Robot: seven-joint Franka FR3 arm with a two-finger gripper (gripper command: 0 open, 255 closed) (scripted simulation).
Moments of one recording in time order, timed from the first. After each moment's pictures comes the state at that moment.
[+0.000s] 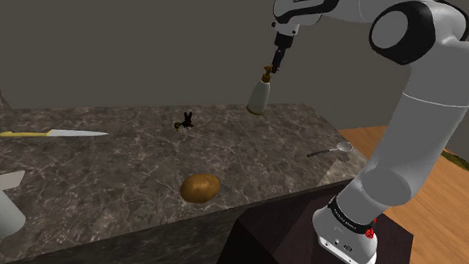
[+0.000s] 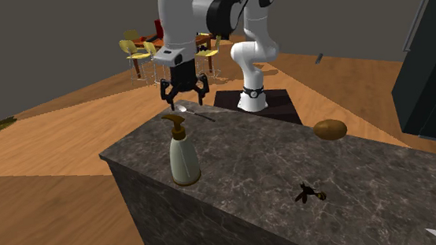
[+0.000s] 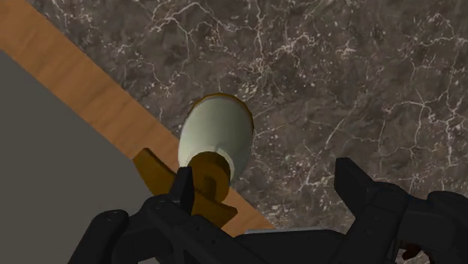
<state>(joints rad) -0.09 0.26 -0.35 -1.64 0.03 1.87 -0.85</state>
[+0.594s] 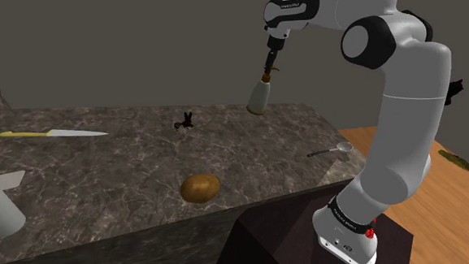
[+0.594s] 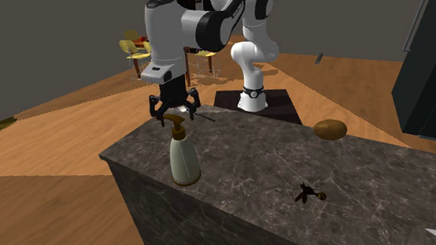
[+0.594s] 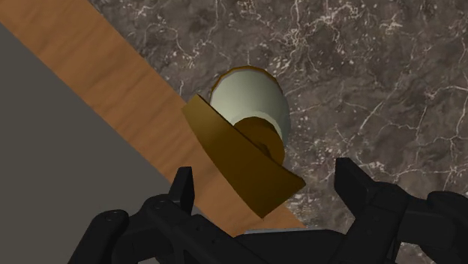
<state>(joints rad) -0.15 0.46 -0.34 -1.43 0.10 1.87 -0.93</state>
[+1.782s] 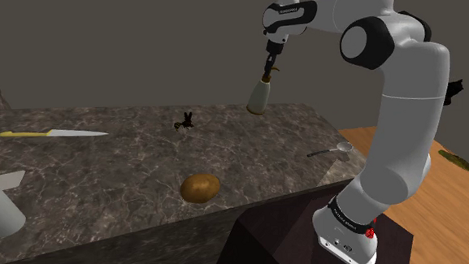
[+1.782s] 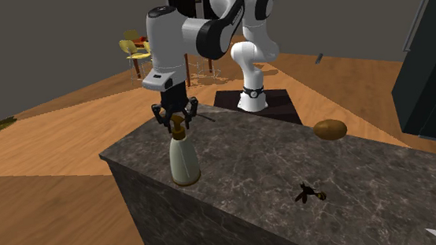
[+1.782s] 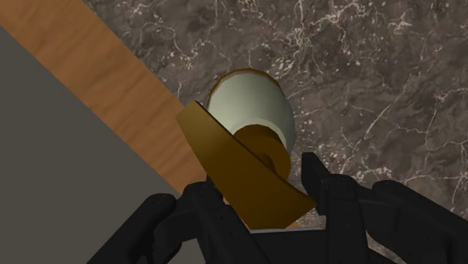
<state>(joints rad) -0.15 0.47 -0.33 -1.47 0.10 1.91 -0.94</state>
